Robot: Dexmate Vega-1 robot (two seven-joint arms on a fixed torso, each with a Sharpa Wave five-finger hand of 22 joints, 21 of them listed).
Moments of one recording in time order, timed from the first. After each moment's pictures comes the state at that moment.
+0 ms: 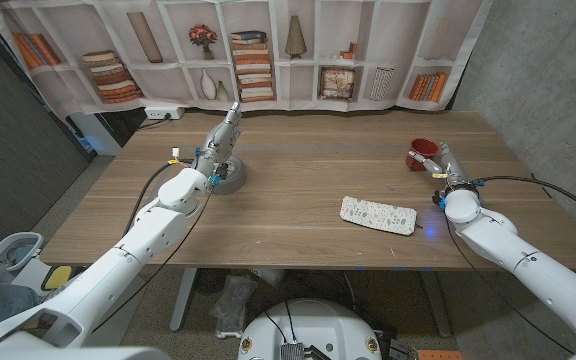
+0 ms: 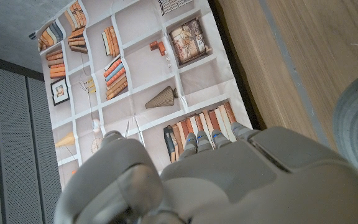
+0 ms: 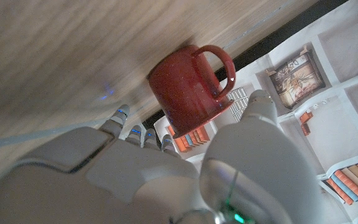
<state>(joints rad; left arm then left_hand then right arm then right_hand) 0.91 0.61 0.34 -1.61 -0.62 -0.15 0.09 0.39 0.06 -0.16 0.10 0.37 -0.09 0.01 0.20 0.18 -0.11 -0.04 0.21 0.18 -0.16 -0.01 0.19 0.18 -0.17 -0.03 0.20 0.18 -0.90 -0.72 -0.40 -1.42 0.20 -0.13 -0.47 0.61 -0.10 -0.02 -0.08 0.42 -0.18 0.00 0.21 0.20 -0.17 0.09 0.22 0.19 -0.17 0.10 0.20 0.18 -0.01 0.11 0.20 0.18</state>
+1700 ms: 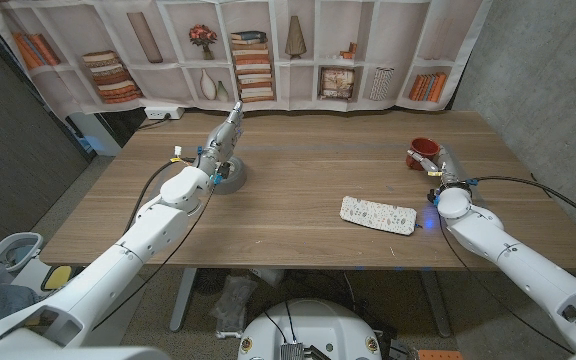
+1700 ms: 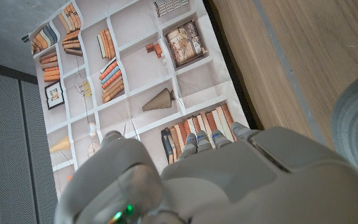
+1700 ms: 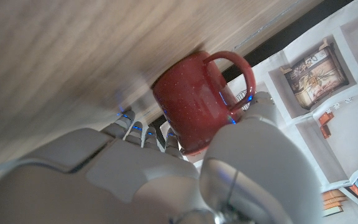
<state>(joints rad) 0.90 0.61 0.35 -1.62 -0.61 -0.11 0.10 0.39 0.06 -0.16 0.10 0.37 -0.09 0.01 0.20 0.18 -0.11 -0.04 0.21 0.18 -0.16 -0.01 0.19 0.18 -0.17 -0.03 0.20 0.18 -0.80 -0.64 -0.46 -1.26 0.21 -0.09 -0.47 0.63 -0.07 -0.05 -0.08 0.45 0.02 -0.07 0.30 0.20 -0.16 0.06 0.25 0.19 -0.13 0.07 0.20 0.19 0.03 0.10 0.21 0.18</state>
